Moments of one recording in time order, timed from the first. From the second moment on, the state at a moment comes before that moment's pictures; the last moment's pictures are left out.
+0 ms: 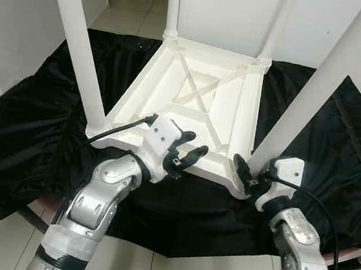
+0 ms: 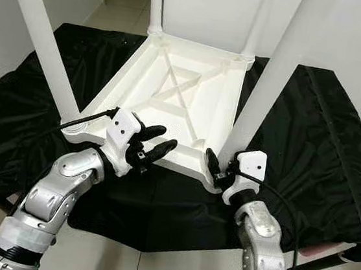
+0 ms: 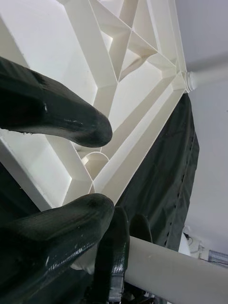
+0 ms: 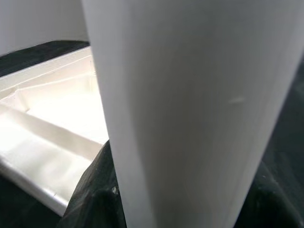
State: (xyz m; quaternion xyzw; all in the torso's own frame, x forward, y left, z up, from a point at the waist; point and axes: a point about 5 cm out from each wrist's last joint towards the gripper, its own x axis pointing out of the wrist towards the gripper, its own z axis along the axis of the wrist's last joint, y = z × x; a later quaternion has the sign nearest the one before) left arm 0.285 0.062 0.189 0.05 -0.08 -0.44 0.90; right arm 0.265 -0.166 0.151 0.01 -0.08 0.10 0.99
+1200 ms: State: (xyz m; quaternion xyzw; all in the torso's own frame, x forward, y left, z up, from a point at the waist) left arm 0.290 0.070 0.189 0.02 -0.08 -0.43 0.90; right arm 0.254 -0.155 0.159 0.02 -0.08 0.09 0.99
